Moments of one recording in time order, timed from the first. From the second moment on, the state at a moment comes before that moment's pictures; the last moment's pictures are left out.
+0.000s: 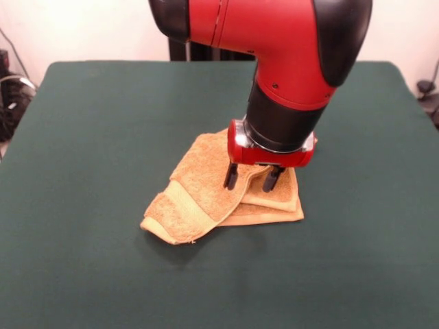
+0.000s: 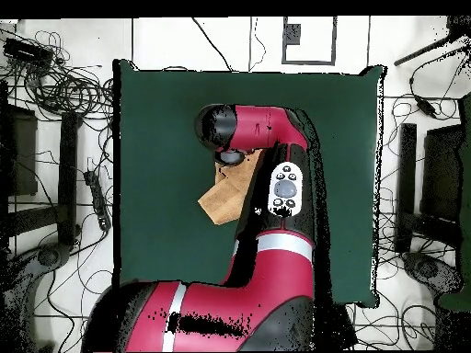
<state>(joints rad) -0.03 -0.23 -0.13 0.99 -0.09 0.95 1.65</state>
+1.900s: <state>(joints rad) -0.03 -0.23 -0.13 0.99 -0.13 0.95 1.65</state>
